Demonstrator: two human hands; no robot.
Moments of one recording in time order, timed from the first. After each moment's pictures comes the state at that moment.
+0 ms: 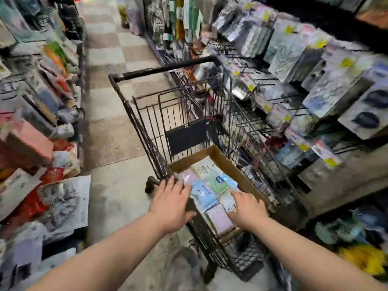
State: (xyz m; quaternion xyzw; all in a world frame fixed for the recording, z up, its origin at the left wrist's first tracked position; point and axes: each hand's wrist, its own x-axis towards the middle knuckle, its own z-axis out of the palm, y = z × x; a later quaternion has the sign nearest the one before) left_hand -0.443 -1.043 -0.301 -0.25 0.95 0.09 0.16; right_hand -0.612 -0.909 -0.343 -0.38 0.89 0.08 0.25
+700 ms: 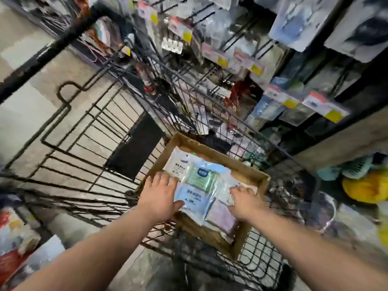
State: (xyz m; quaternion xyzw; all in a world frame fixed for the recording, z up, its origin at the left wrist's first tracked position) left_hand -0.645 -1.183 -0.394 -0.08 0.94 0.04 0.32; right_hand -0.718 -0.965 -0.448 -0.16 0.89 0.03 0.42
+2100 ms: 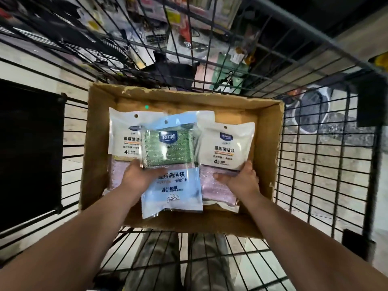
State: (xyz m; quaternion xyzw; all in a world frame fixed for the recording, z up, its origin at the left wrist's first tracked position) left_hand -0.721 -1.208 -0.643 -0.37 0.75 0.35 0.43; right_hand -0.678 -0.962 -0.658 0.42 0.78 -0.30 0.35
